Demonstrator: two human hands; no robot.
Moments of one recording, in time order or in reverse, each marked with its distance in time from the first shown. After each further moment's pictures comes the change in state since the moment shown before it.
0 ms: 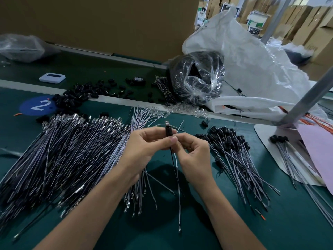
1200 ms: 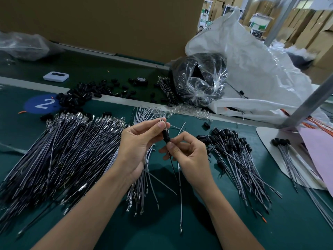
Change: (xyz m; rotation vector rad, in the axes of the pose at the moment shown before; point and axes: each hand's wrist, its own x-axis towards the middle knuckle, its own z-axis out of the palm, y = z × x) left_hand 0.003 0.005 -0.004 -0.275 0.165 0.019; right_hand -0.003 -0.008 0.003 0.083 -0.113 0.135
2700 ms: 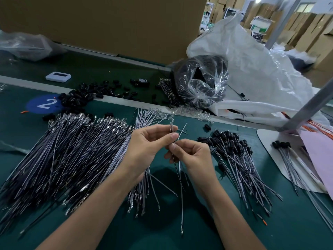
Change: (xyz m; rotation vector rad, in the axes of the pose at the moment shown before) left_hand -0.003 -0.003 0.003 0.207 -0.110 0.026; right_hand 0.003 0.002 -0.006 0.159 -0.066 0.076
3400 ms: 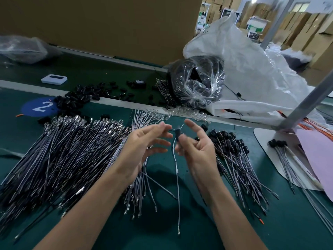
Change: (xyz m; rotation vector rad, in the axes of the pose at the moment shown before) left_hand 0.004 0.002 -0.007 0.006 -0.083 -0.119; right_hand 0.003 -0.005 -0.009 0.280 0.102 0.009
